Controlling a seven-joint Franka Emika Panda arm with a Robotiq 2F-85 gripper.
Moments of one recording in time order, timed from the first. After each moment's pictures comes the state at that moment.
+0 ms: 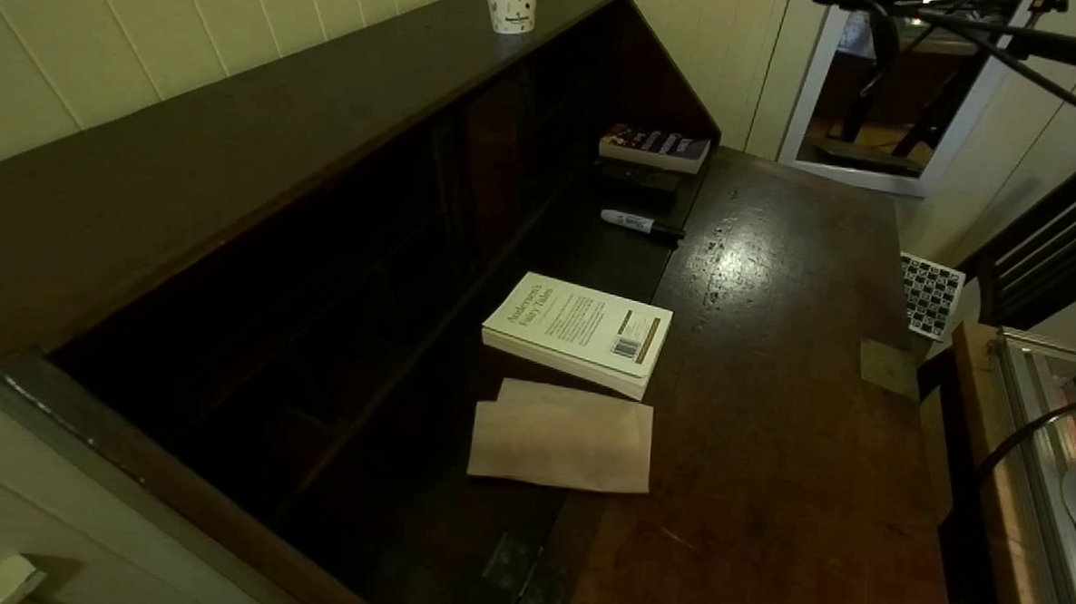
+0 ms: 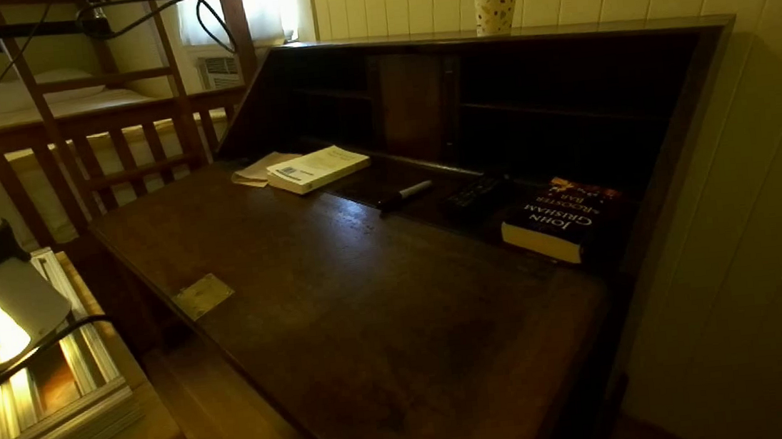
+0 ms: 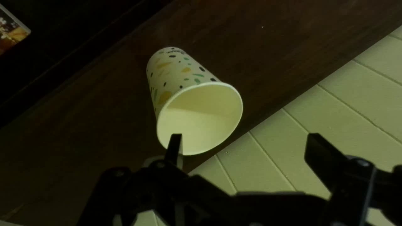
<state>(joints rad) -0.36 0.61 -0.08 -0.87 0.38 1.87 0.10</state>
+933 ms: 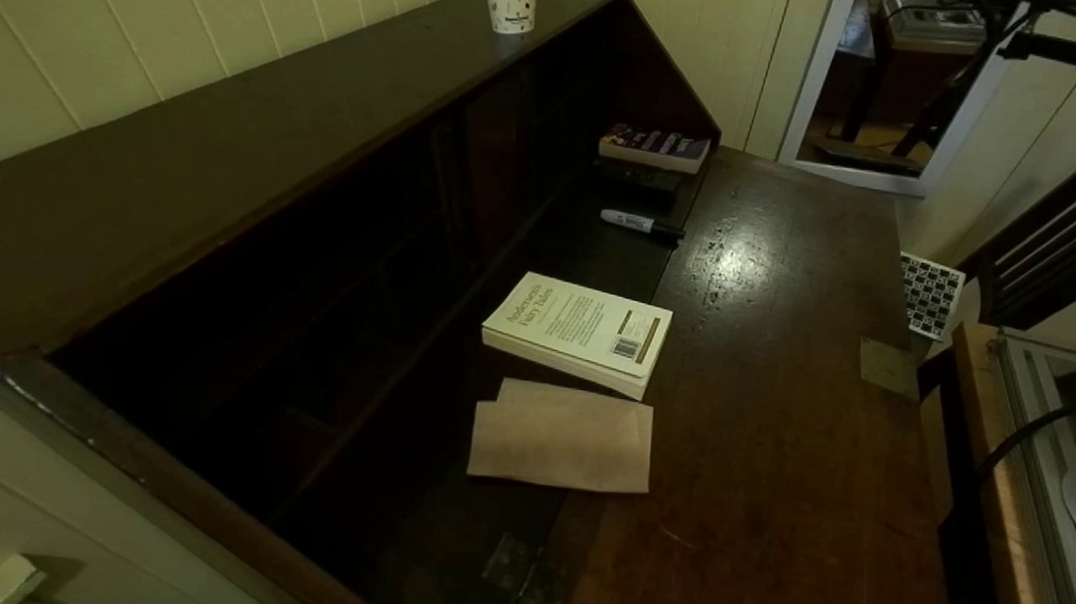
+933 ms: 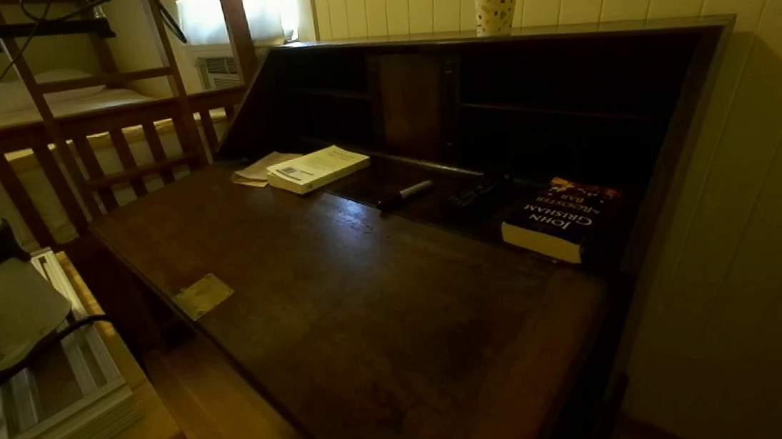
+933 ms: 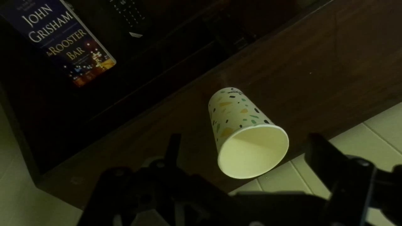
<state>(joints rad) -0.32 0.41 -0.13 -1.10 0.21 1.82 0.09</state>
